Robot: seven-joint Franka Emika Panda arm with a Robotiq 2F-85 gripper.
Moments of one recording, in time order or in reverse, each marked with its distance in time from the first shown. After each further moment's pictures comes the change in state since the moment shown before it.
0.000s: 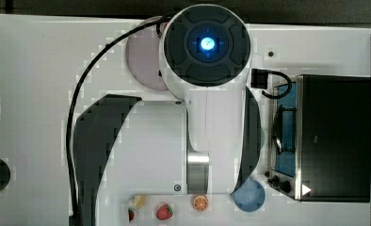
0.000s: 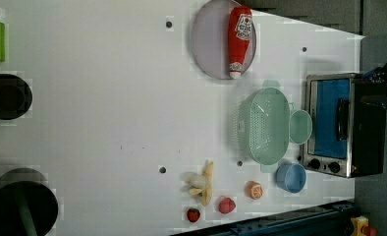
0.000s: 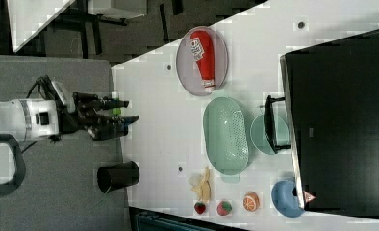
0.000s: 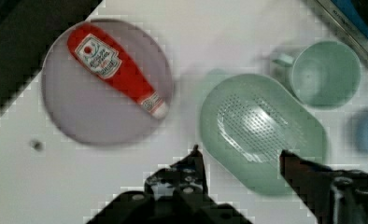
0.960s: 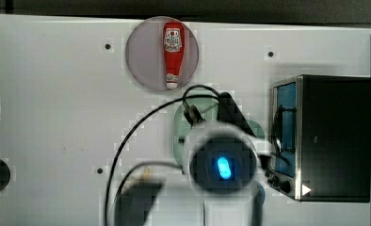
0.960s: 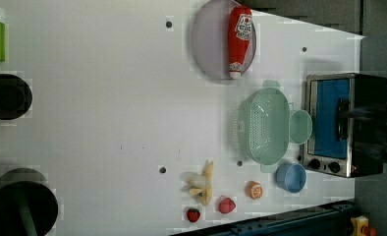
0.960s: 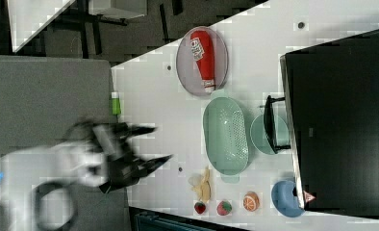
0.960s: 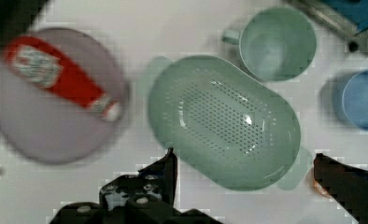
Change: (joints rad) arm 0.001 -0.221 -0.051 -0.485 -0.031 0.313 0.174
